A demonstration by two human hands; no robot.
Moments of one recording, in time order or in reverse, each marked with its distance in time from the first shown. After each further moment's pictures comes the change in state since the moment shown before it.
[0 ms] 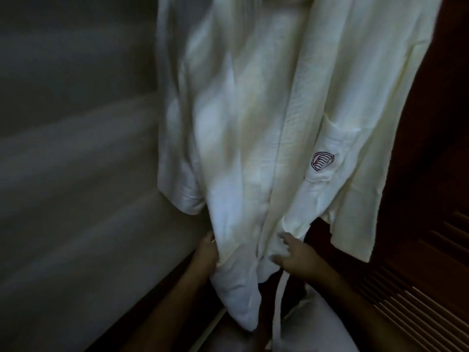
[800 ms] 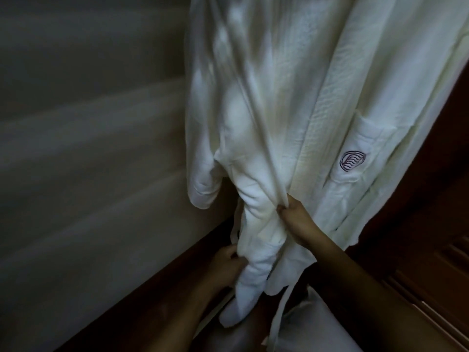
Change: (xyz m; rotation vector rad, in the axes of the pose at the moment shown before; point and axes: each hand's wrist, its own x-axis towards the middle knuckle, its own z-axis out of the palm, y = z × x) left_hand -0.029 -0.037 0.011 0.172 -0.167 0.054; right_hand 0.075 -0.034 -0.014 0.404 0.189 -0.157
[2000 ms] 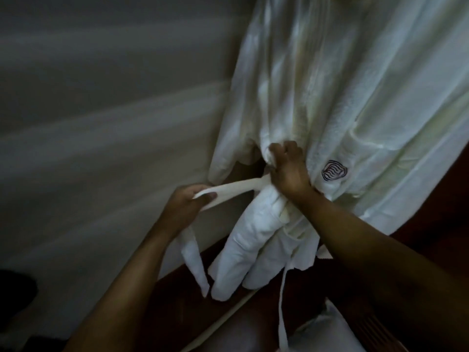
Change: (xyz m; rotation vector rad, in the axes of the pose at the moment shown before) left_hand -0.047 0.125 -0.145 0.199 0.397 0.362; right_hand 0.092 -0.087 0.039 -0.819 0.427 -0.738
